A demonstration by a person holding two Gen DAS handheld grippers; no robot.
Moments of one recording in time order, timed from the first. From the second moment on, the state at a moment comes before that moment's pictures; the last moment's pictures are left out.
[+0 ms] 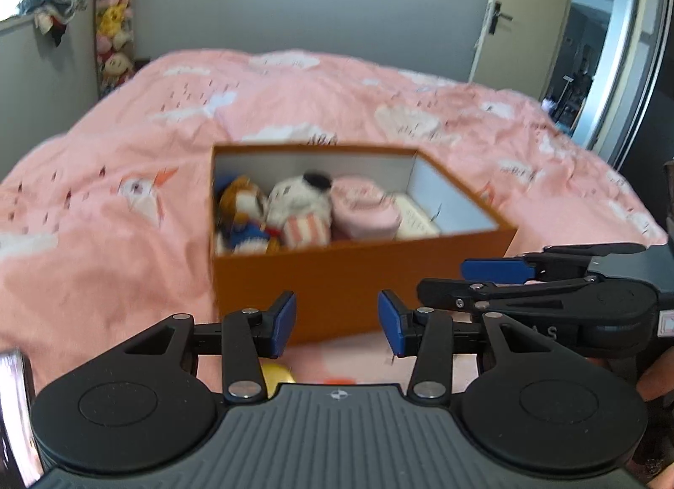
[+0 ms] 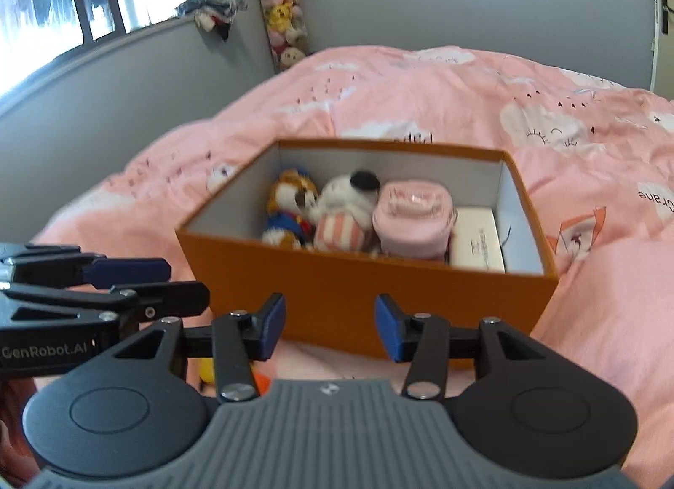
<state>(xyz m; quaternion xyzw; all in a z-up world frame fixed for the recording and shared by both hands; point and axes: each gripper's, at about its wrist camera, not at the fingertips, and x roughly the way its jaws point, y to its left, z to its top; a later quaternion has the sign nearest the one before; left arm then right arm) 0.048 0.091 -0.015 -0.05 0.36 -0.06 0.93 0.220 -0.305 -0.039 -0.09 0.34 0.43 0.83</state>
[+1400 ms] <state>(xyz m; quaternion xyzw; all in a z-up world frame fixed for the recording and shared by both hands) 0.051 0.126 -0.088 -0.10 0.50 -0.02 0.86 0.189 -0.249 -0.129 -0.18 0.43 0.53 0.71</state>
